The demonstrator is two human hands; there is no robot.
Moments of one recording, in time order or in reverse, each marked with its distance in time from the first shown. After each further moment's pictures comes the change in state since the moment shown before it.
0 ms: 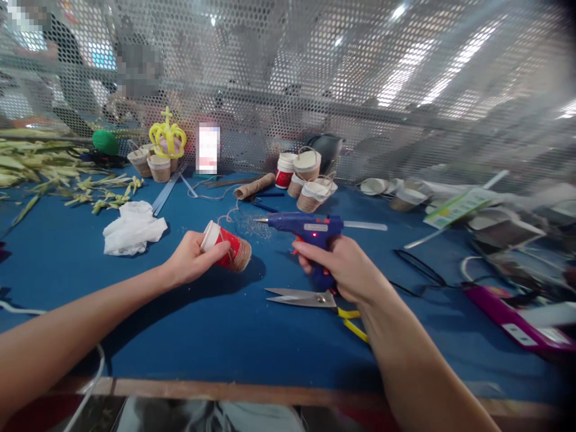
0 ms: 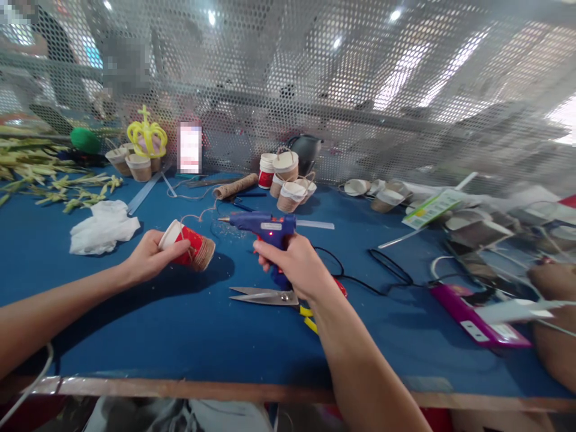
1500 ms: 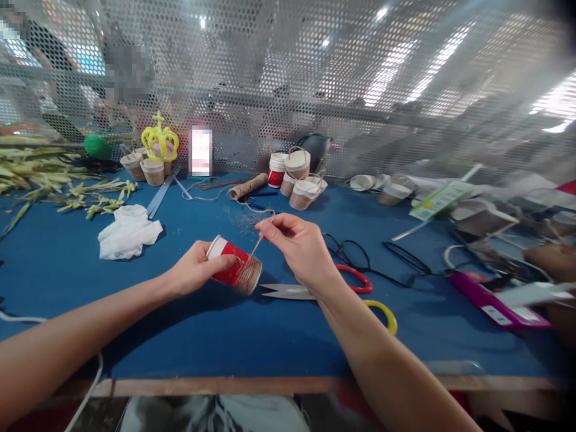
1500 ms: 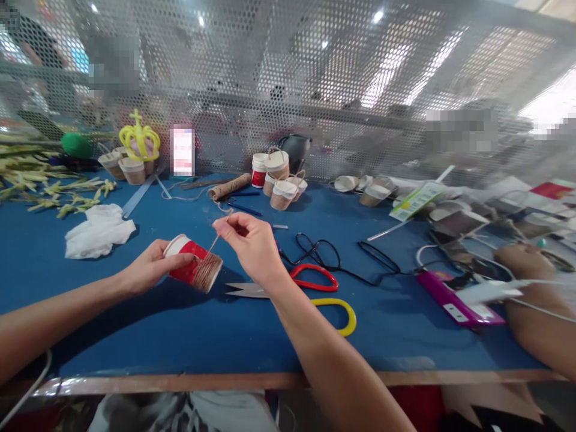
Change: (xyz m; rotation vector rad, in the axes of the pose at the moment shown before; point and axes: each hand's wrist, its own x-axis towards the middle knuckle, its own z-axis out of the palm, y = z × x) left_hand -0.009 0.017 0.011 -0.450 -0.211 -0.253; right_hand 0.013 -0.019 0.047 0.234 0.162 -0.393
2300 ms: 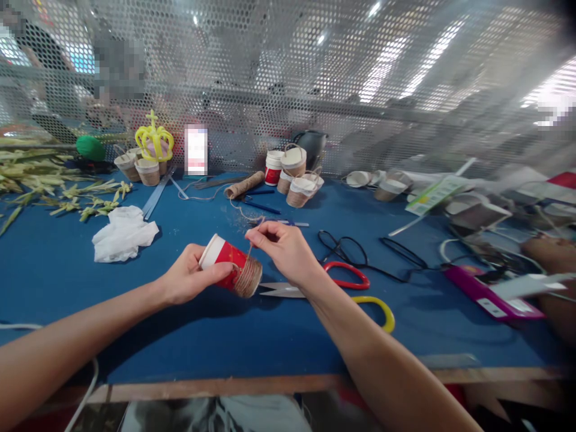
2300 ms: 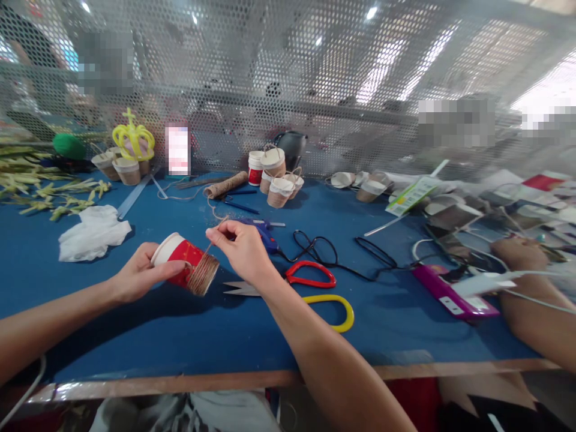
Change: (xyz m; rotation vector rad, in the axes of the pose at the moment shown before) left_hand -0.010 0.004 0.002 0.106 -0.026 0.158; right_hand 0.000 0.008 0.005 -0.195 -0.130 0.078
